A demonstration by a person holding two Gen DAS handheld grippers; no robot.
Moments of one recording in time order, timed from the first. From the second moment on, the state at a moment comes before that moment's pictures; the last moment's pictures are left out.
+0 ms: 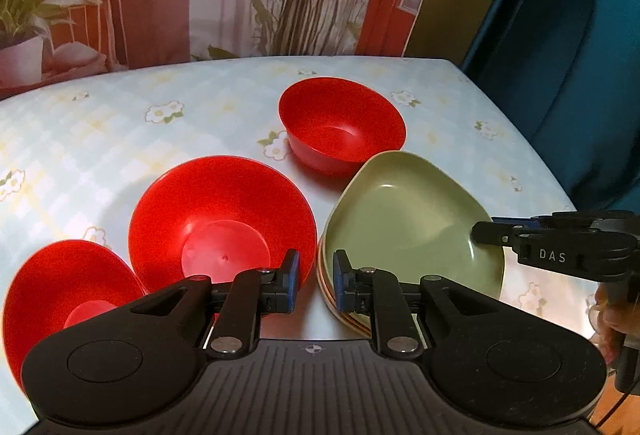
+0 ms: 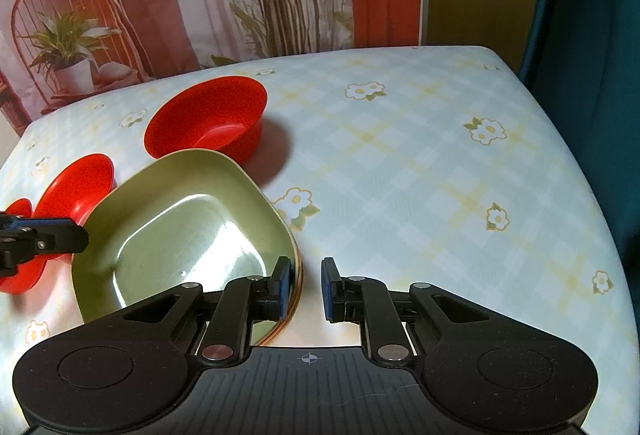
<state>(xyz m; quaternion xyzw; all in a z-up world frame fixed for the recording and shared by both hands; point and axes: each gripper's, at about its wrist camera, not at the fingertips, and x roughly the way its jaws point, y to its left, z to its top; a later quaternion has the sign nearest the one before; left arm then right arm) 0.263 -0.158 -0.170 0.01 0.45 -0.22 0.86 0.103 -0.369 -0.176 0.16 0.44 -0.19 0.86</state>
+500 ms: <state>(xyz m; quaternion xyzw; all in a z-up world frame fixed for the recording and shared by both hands) 0.256 -0.161 -0.155 0.03 0.43 -0.23 0.87 0.098 -0.364 -0.165 0.16 0.43 -0.20 0.87</state>
